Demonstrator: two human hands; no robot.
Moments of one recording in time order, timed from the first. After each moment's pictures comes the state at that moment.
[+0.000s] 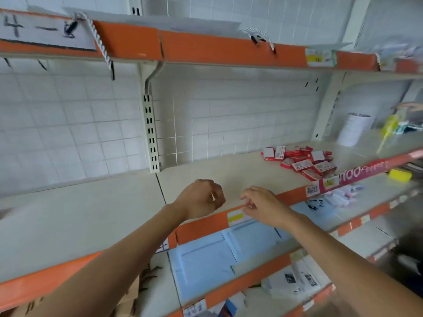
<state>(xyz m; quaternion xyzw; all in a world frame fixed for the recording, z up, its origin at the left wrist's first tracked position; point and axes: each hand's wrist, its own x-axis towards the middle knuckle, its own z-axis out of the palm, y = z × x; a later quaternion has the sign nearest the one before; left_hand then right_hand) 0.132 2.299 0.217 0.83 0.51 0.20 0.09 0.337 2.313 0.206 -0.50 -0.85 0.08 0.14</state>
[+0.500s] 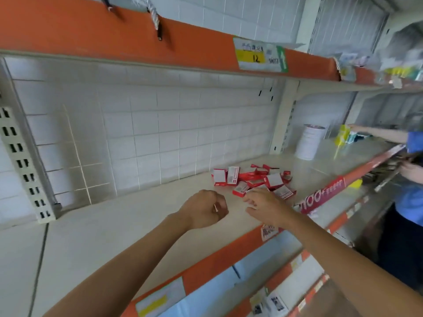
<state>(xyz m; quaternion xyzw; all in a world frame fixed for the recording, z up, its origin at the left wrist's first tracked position) 0.294 2.485 0.210 0.86 0.45 0.17 0.15 0.495 2.479 0.215 -0.58 -0.81 0.02 0.10</state>
